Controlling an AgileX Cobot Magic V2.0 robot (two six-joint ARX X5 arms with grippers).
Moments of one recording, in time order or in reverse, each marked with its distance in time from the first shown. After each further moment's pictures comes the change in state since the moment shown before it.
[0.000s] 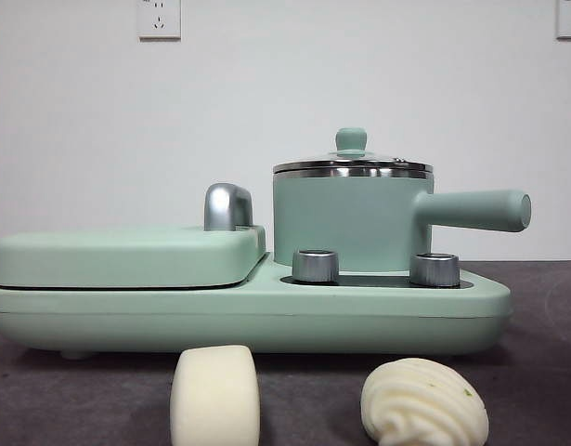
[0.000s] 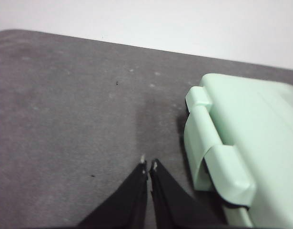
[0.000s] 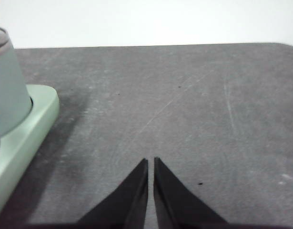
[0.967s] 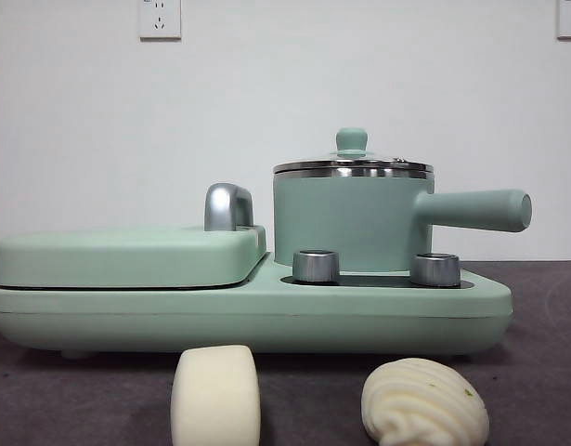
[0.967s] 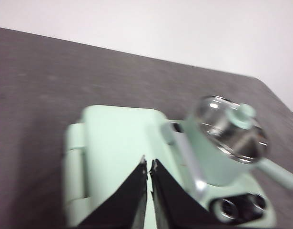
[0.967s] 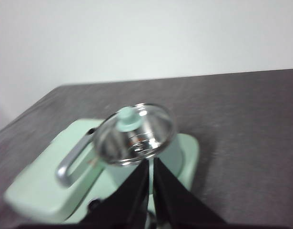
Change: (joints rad) left arm -0.145 0.566 0.721 -0.292 0.256 -0.121; right arm 0.042 0.362 0.751 -0.433 -0.439 0.121
